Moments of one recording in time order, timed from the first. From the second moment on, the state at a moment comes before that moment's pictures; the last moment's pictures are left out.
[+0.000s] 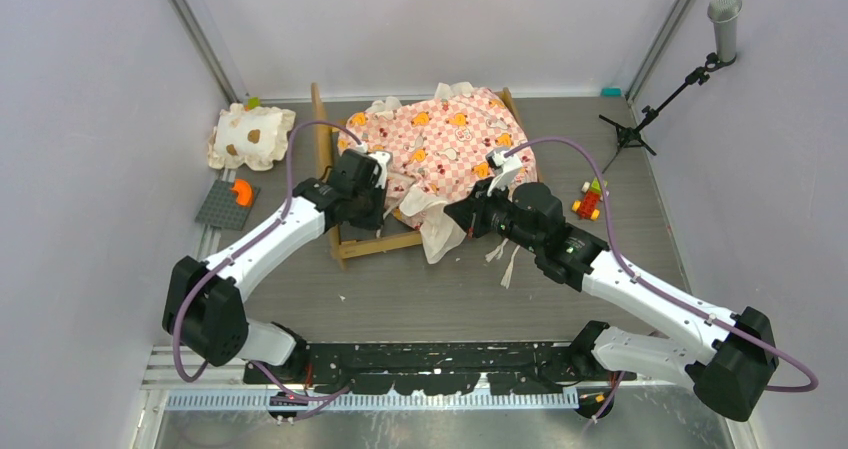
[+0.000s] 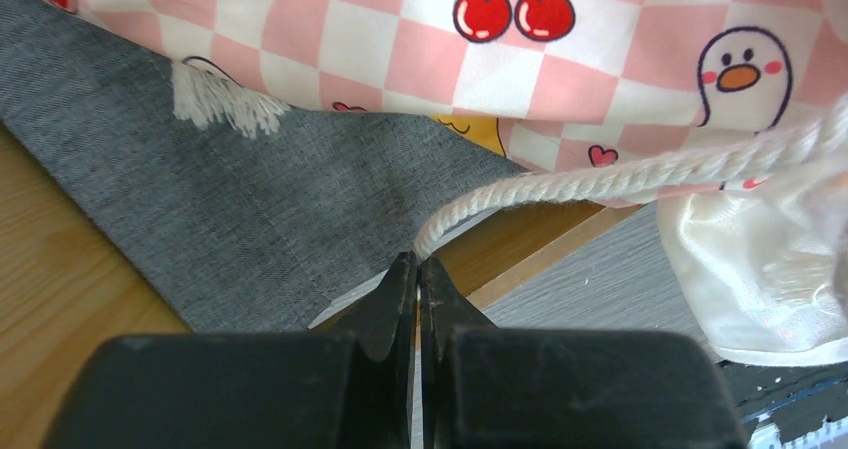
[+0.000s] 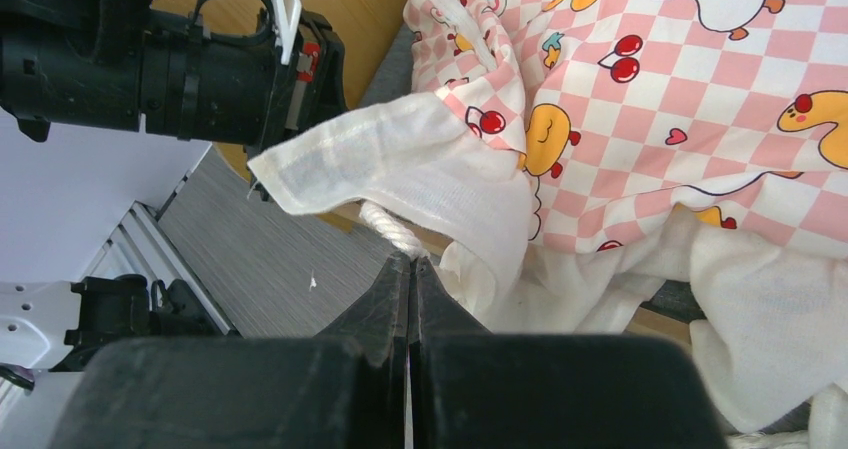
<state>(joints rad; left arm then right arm) -0.54 1.40 1.09 -0.62 0.03 -0.24 0.78 1.03 0.78 0.02 -0.03 0.47</state>
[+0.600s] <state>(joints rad) -0.58 1.37 1.05 -0.60 0.03 -0.27 0.78 1.03 0.78 0.02 -0.03 0.47</state>
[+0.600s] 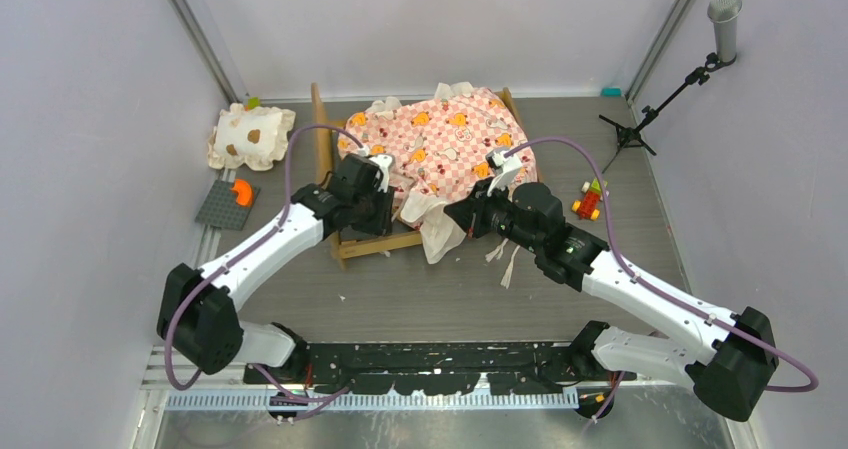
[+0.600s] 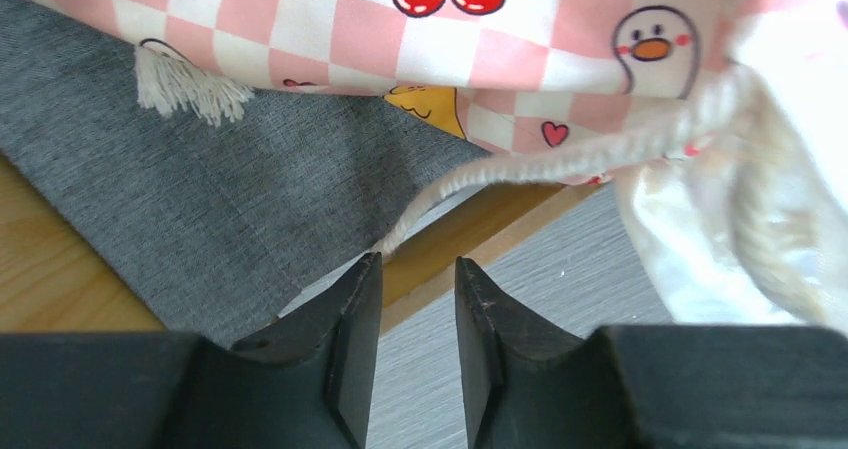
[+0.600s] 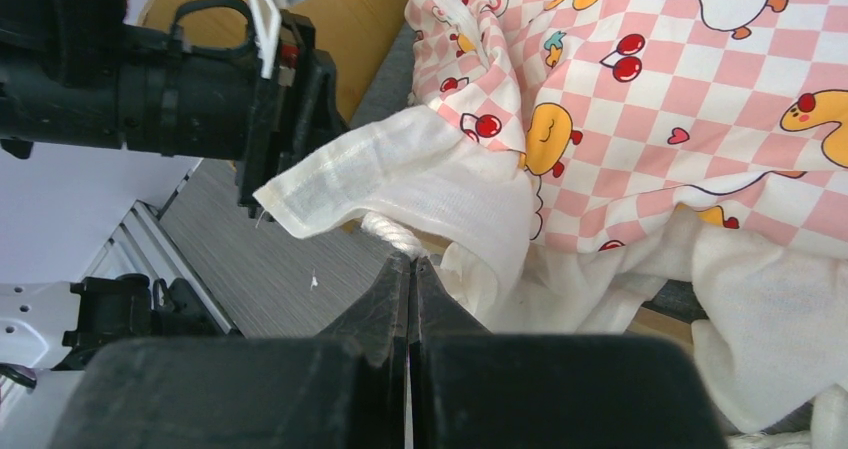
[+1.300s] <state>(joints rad) -1.00 0.84 0.66 -0.40 -0.34 -0.48 0.78 1.07 0.78 0.03 -0.07 0.50</state>
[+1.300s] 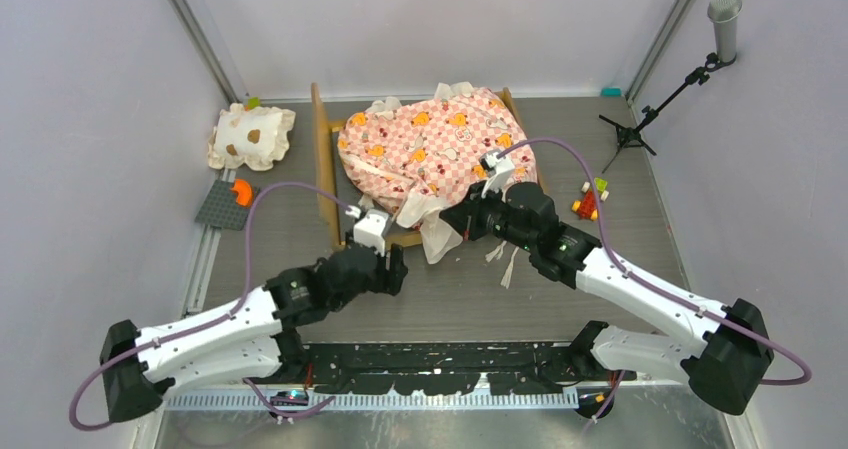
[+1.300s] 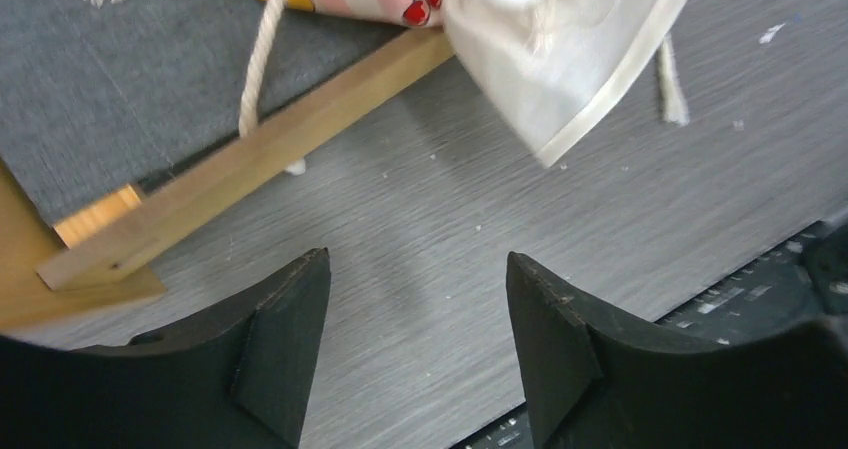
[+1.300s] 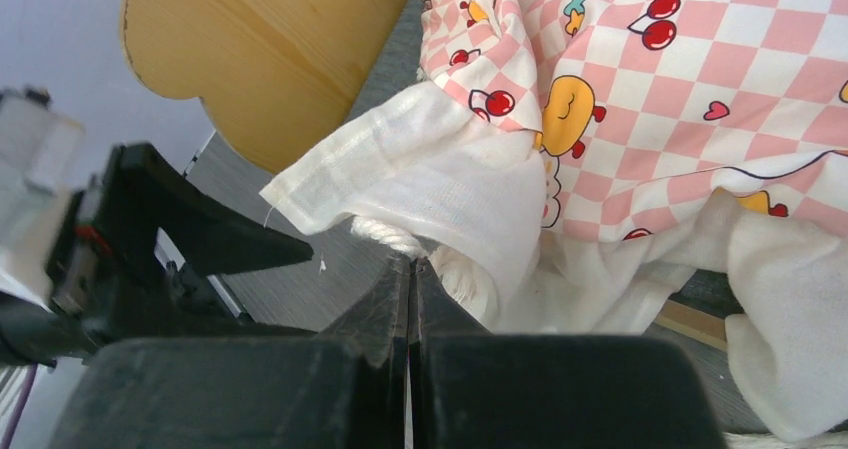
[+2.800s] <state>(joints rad) -1.27 1.81 0.33 0.84 -1.35 -0.84 0.78 1.15 0.78 0.03 -0.13 0.52</state>
